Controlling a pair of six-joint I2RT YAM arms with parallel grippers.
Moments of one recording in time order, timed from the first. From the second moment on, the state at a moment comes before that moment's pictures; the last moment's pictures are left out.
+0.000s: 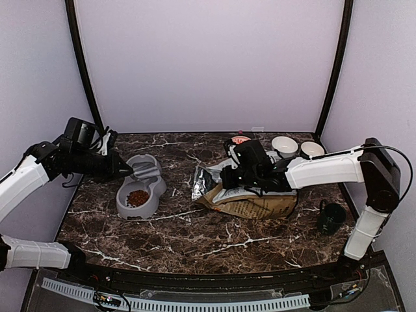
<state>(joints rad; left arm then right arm) -0.39 1.01 1.00 -0.78 0.27 -0.54 0.88 1.74 1.09 0.03 0.16 0.41</state>
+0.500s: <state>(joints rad) -0.52 1.21 0.97 -0.46 0.43 -0.50 0.88 1.74 1.12 -0.02 0.16 0.41</state>
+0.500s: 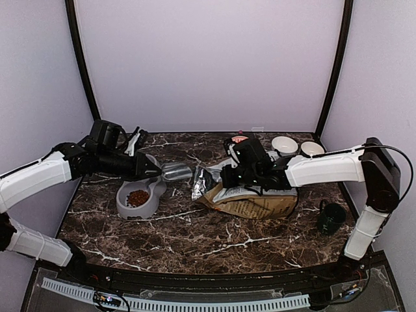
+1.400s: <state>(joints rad) -0.67 1.53 0.96 -0.18 0.47 -0.44 0.88 1.74 1.20 -0.18 0.20 0.42</state>
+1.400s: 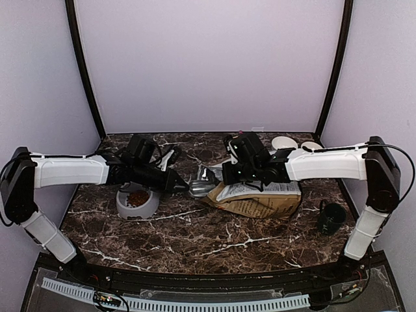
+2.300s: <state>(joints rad) -0.68 1.75 1.10 -0.23 0.42 -0.40 0.88 1.74 1.21 -0.19 0.20 0.44</state>
